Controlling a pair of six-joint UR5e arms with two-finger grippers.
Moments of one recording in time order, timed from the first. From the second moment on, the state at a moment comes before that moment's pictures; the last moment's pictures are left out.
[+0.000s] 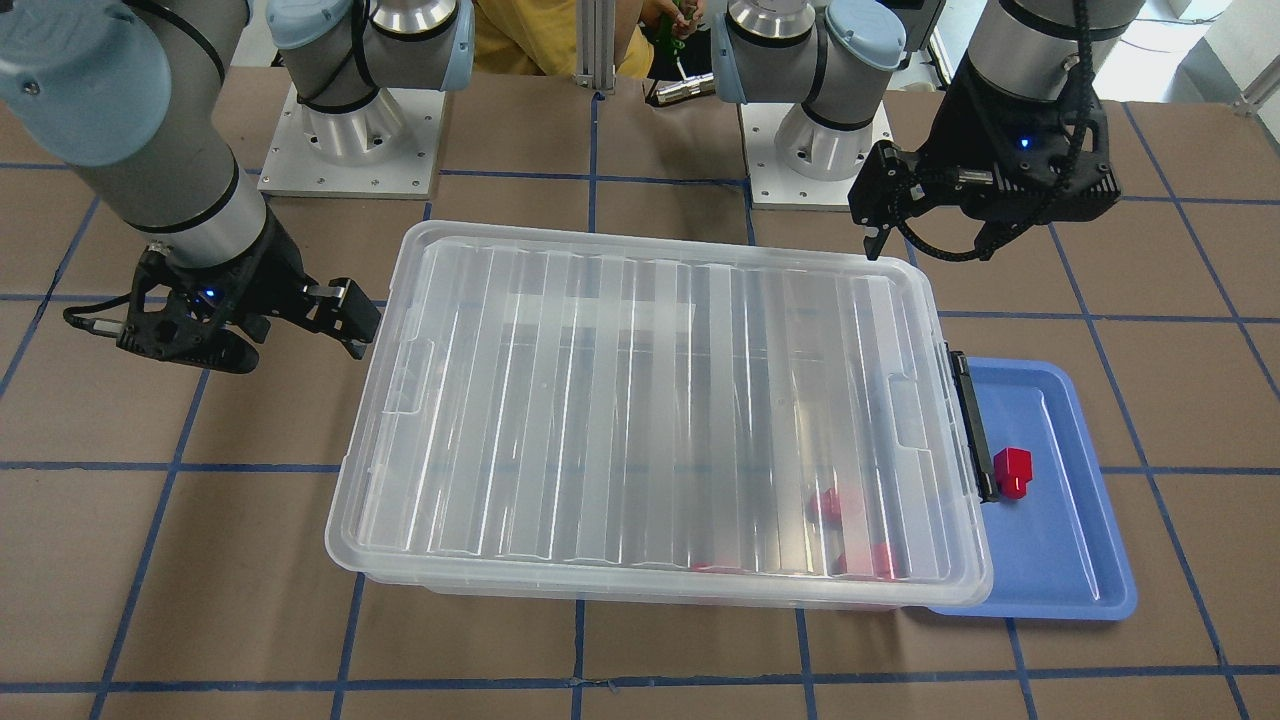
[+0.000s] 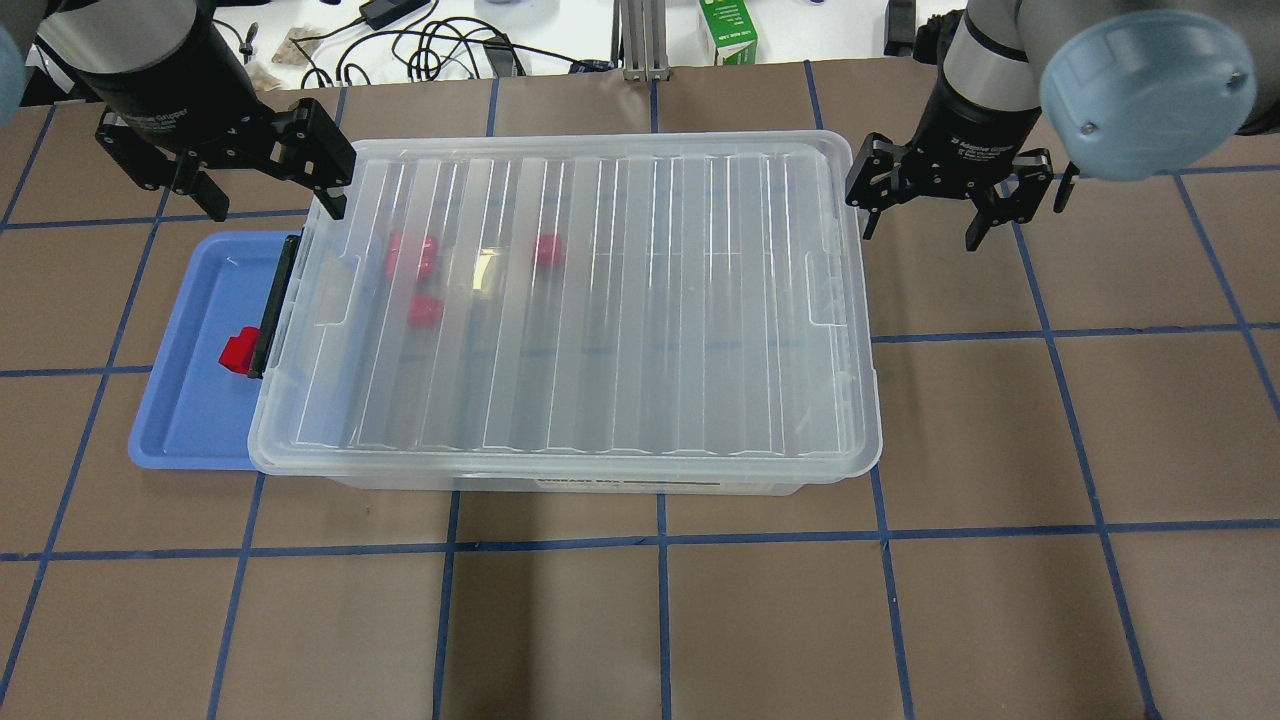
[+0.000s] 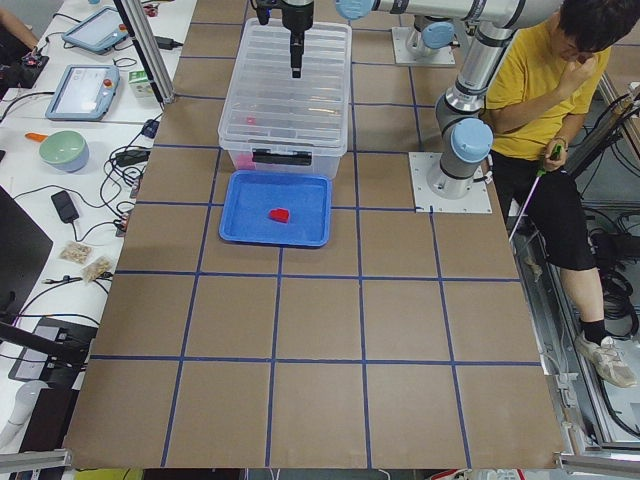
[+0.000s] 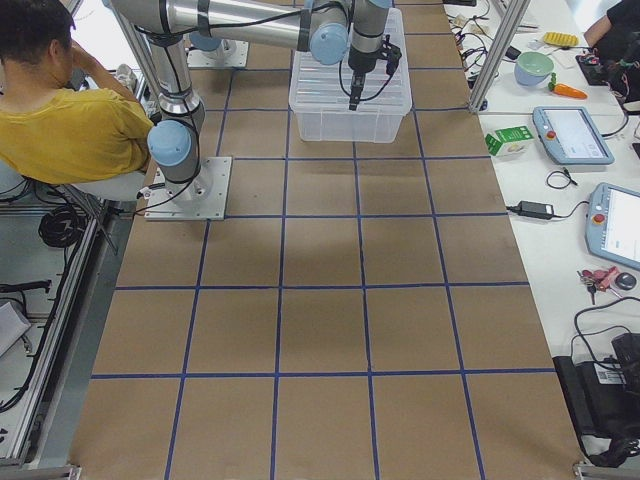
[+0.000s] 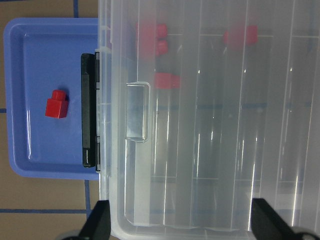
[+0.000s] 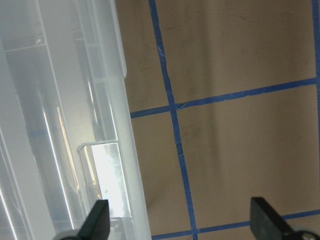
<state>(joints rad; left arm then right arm) -1.52 -1.58 -1.48 -1.62 1.61 0.06 1.56 -1.42 1.59 -1.68 -1.53 0.16</state>
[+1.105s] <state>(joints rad) -1.52 -1.58 -1.48 -1.62 1.61 0.06 1.57 -1.35 1.66 -1.74 -1.53 0.13</state>
